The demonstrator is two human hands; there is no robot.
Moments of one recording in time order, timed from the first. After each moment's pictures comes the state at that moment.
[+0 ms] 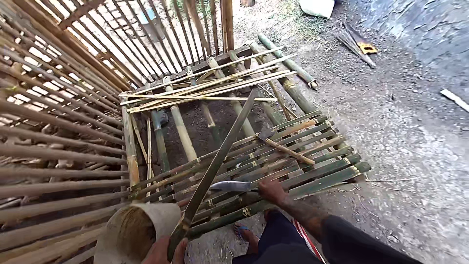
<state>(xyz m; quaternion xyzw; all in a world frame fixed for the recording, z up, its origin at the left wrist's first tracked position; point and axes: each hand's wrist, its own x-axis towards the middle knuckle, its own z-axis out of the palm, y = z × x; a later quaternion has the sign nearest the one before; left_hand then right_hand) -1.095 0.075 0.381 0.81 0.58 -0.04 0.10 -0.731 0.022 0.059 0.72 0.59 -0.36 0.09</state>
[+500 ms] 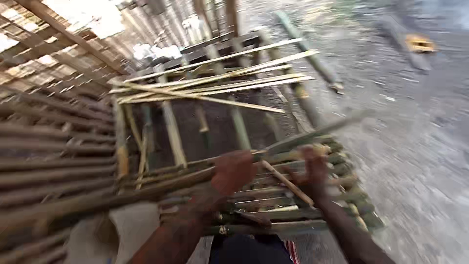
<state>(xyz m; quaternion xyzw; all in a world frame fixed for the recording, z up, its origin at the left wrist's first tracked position) -0.693 0.249 0.320 0.88 0.38 -0.20 0.21 -0.494 0.098 0.152 0.76 0.54 -0.01 -0.37</state>
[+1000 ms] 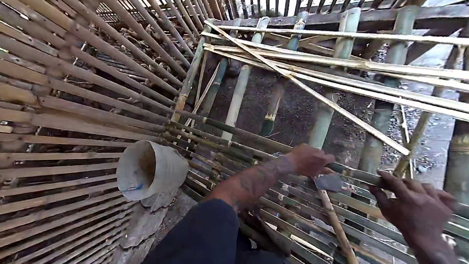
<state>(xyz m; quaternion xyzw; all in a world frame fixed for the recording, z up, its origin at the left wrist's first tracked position) -0.691 0.347 0.136 0.91 0.28 -0.10 0.27 -0.443 0.217 0.122 0.69 0.70 -0.09 -0.13</state>
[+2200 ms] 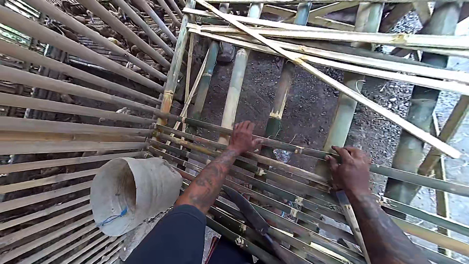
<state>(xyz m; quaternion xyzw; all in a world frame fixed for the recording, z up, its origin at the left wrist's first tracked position) -0.901 0.416 -0.011 0.81 0.57 -0.01 0.17 -0.548 0.315 -0.015 0.74 0.63 -0.21 -0.13</state>
